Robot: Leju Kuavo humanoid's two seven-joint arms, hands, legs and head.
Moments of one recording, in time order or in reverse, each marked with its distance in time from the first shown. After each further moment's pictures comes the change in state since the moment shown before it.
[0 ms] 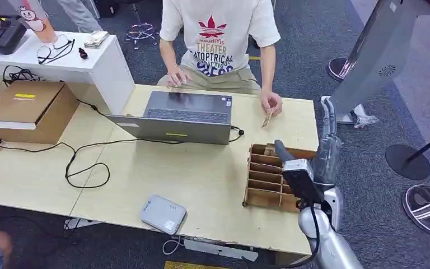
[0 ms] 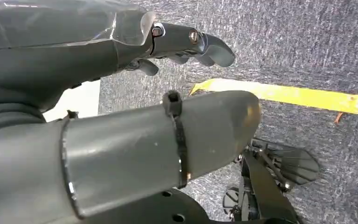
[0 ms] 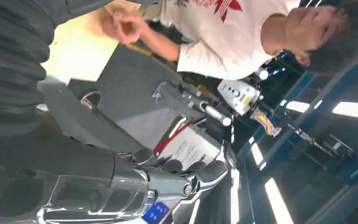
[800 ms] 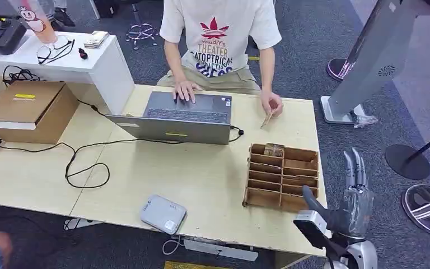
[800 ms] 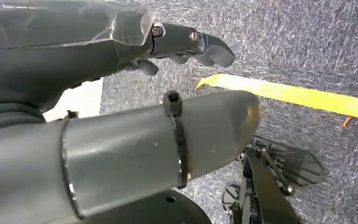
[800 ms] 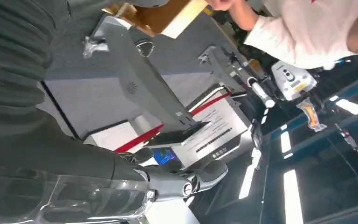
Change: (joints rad) left arm 0.012 0.002 0.041 0.000 0.033 0.000 -0.004; right arm 0.334 -0.109 -0.126 -0.166 0.285 -0.066 0.098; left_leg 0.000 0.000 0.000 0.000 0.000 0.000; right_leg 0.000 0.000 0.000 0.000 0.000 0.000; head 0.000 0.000
